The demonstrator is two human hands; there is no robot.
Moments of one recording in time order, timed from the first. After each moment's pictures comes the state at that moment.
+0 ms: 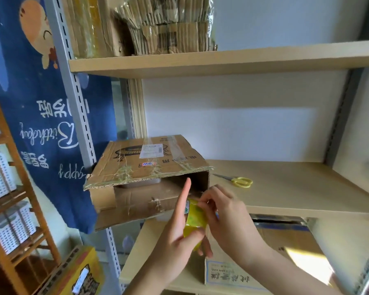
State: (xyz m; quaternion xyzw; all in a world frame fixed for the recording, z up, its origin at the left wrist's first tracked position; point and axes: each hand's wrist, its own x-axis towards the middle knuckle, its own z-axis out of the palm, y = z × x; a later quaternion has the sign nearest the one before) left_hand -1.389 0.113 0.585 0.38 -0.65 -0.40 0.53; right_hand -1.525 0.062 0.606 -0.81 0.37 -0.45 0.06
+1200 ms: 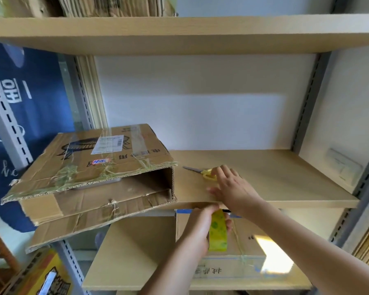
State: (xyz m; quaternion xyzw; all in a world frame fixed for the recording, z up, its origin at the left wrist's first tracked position) left_hand -1.511 -0.009 0.554 0.48 -0.22 -0.71 0.47; right_hand -1.627 -0.089 0.565 -0.84 0.51 -0.16 -0.07
